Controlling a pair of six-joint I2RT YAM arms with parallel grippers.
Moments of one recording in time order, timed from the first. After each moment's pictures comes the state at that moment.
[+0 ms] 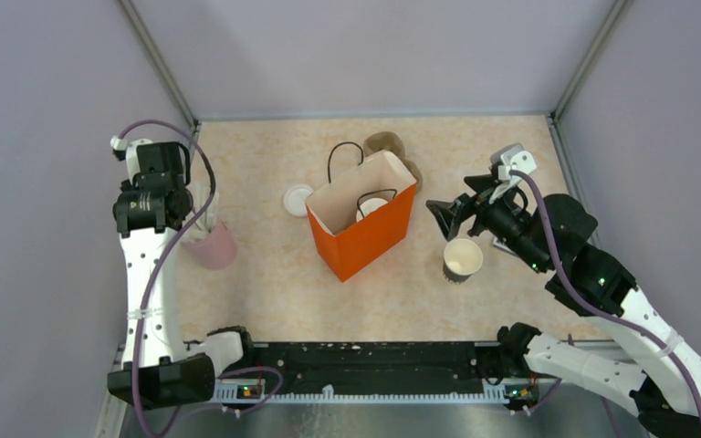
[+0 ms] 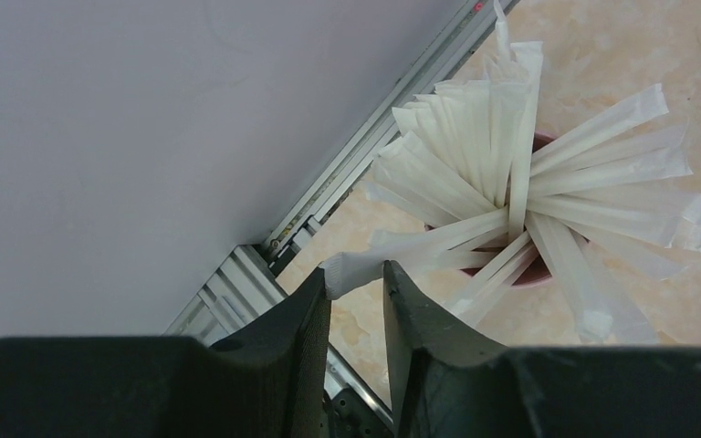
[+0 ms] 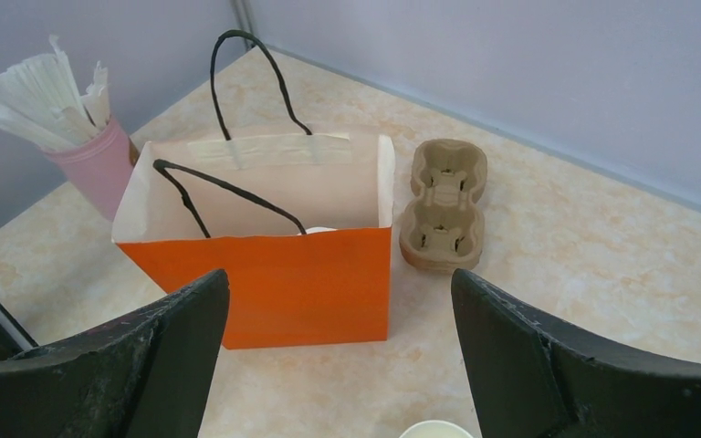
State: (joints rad) left arm 0.15 1.12 1.45 -1.14 -0.65 -0.24; right arm 0.82 0.74 1.12 -0.44 0.20 0.06
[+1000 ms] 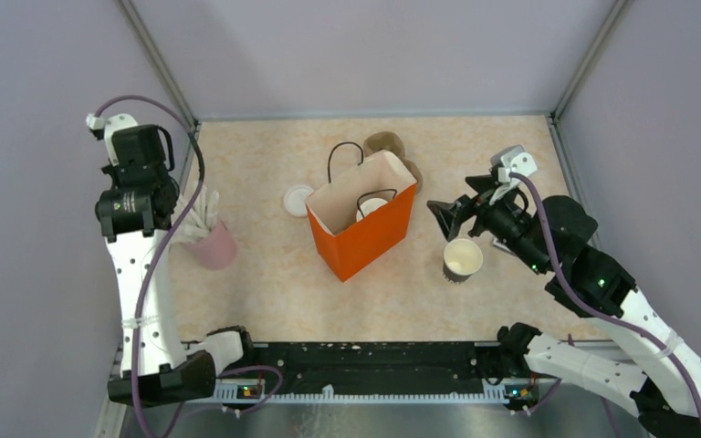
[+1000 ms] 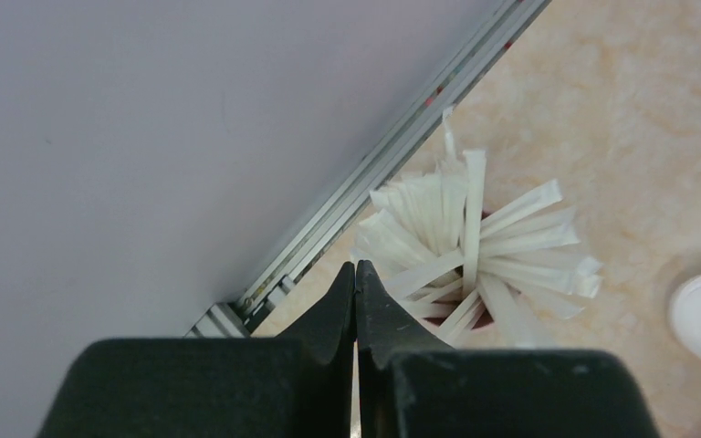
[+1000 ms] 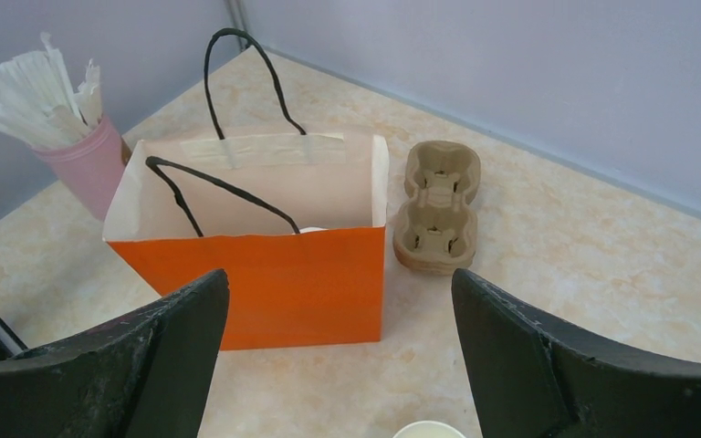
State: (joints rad) left arm 0.17 1.13 1.55 -1.05 -0.60 -0.19; right arm 0.82 0.73 1.10 -0.43 0.21 0.04
